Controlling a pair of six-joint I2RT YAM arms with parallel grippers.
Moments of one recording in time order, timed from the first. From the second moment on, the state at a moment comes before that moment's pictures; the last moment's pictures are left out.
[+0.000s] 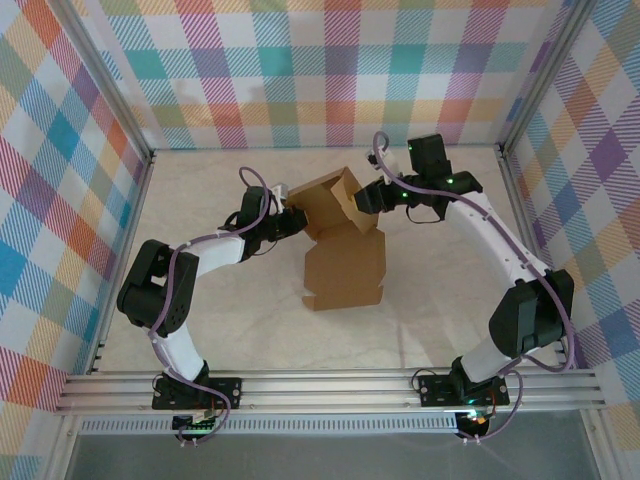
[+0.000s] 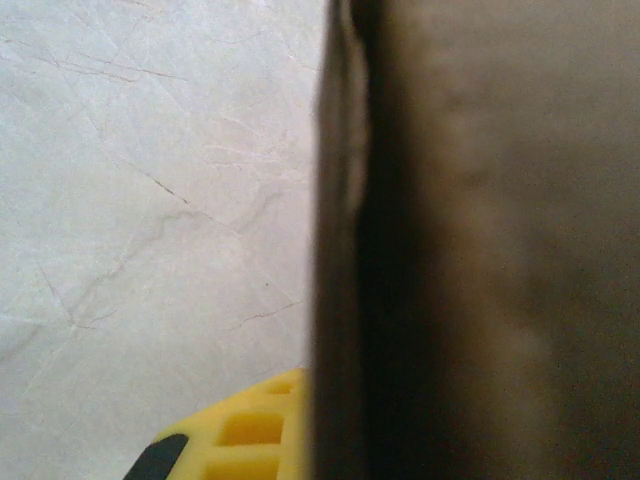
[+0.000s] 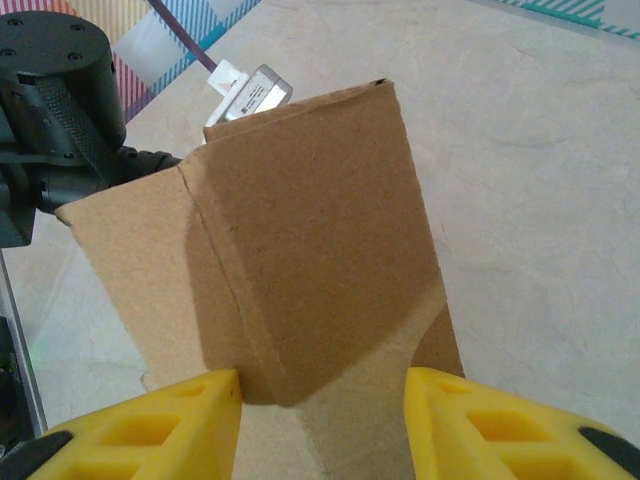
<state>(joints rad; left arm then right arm) -0.38 1.76 0.98 0.21 0.38 -0.68 0.36 1.57 1.47 -0.65 -0.62 -0.12</state>
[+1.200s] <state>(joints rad) -0.36 1.76 0.97 0.15 0.35 -0.68 0.61 1.67 1.53 -0.64 0.11 -0.37</state>
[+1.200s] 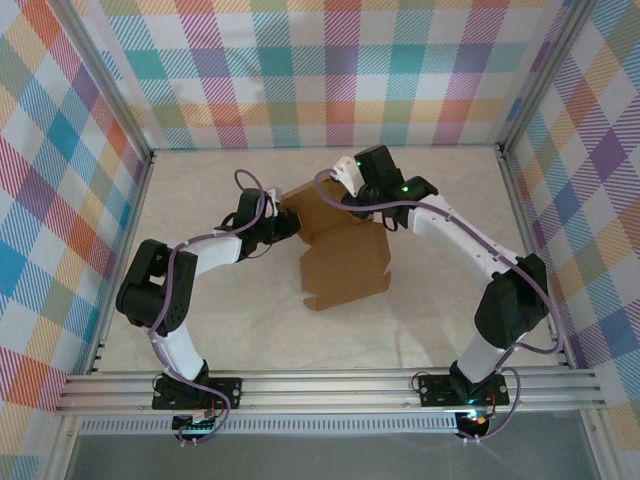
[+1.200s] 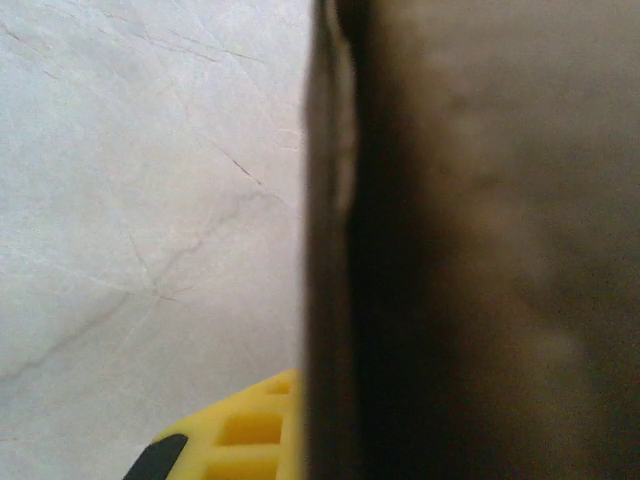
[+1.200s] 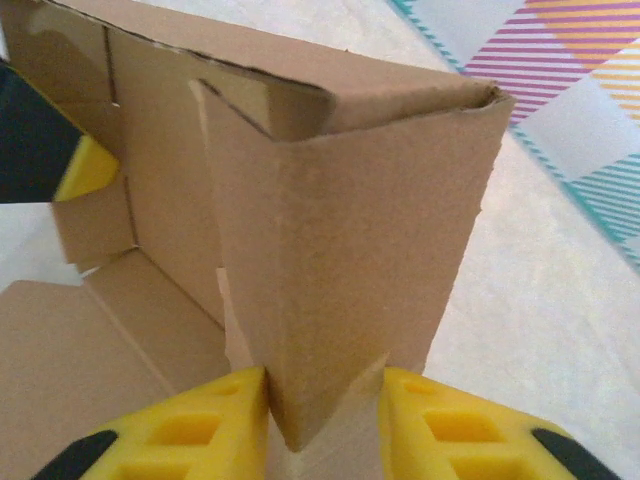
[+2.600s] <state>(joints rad) -0.36 1.76 0.97 0.09 0.35 -0.70 0.72 1.80 1.49 -0.41 0.59 -0.44</state>
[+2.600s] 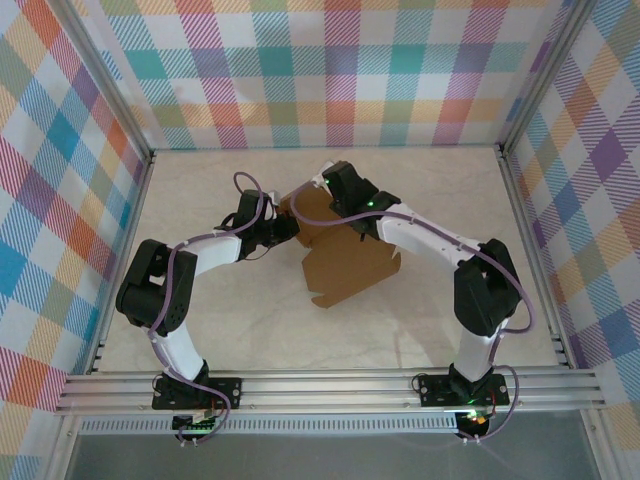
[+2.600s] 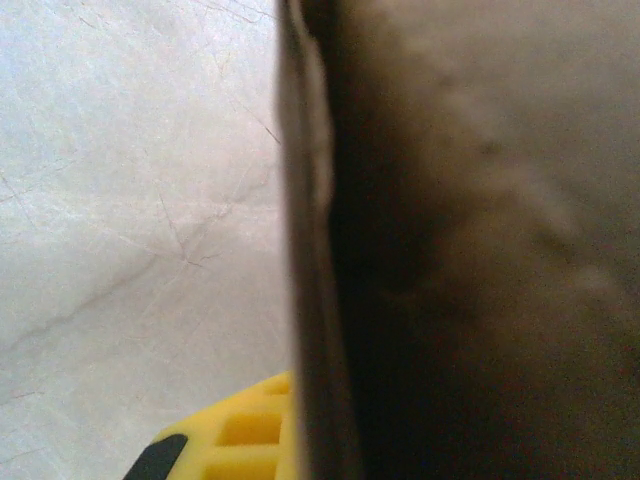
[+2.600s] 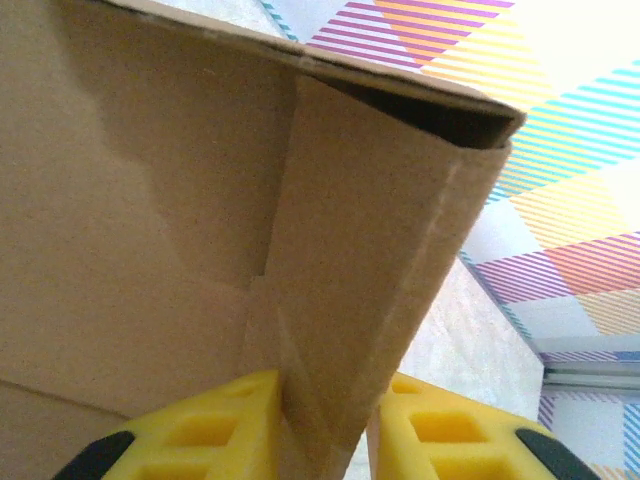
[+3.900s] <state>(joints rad) -0.36 1.75 0.97 0.08 0.36 -0.71 0.73 1.87 1.49 -0.31 0.70 -0.54</state>
